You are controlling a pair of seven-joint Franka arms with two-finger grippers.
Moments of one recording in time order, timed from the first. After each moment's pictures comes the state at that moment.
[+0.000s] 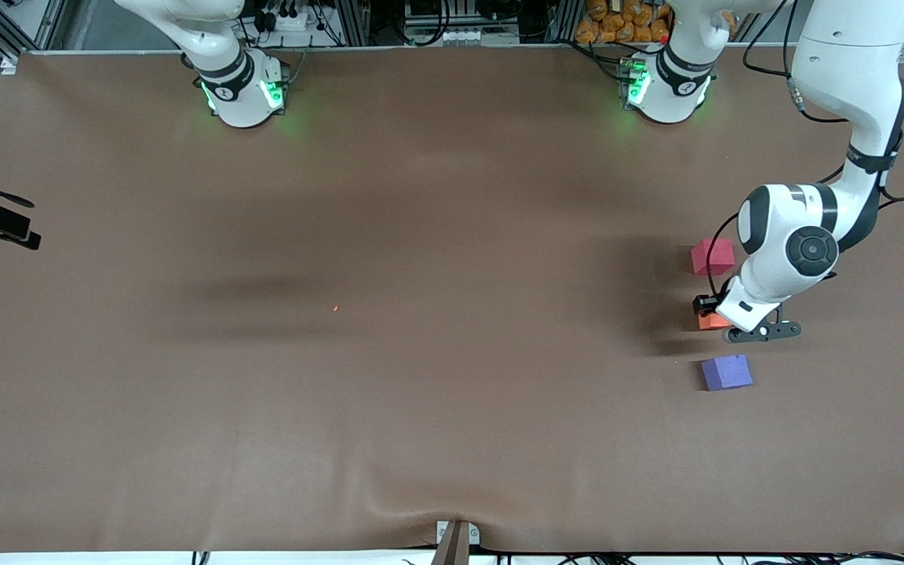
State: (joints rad) left arm -0.09 0.42 0.08 -2.14 0.09 2.53 -0.18; right arm -0.14 0.13 0.00 -1.45 0.01 1.53 -0.11
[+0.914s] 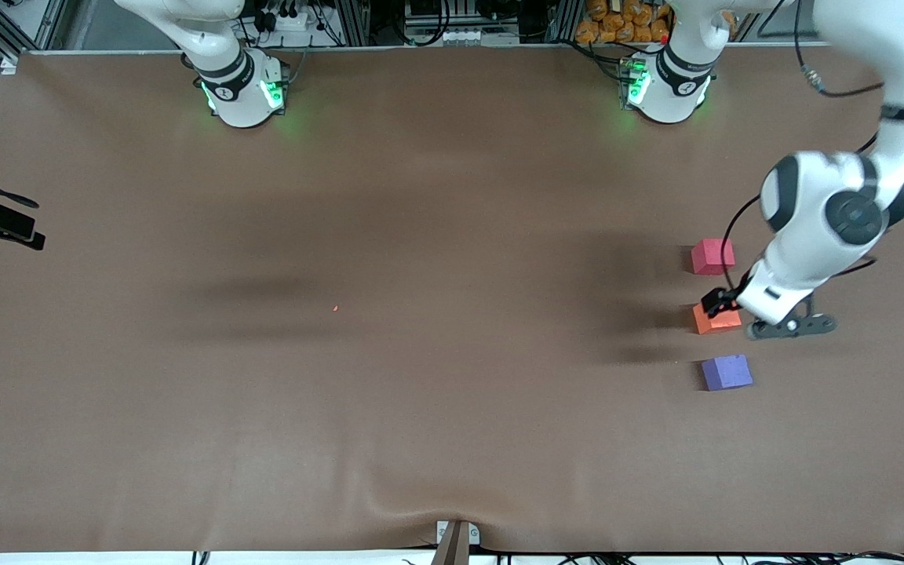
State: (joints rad) left arm -0.09 0.18 0.02 -2.05 0.09 2.28 -0.18; right arm -0.13 0.13 0.01 -1.45 0.01 1.53 -0.11
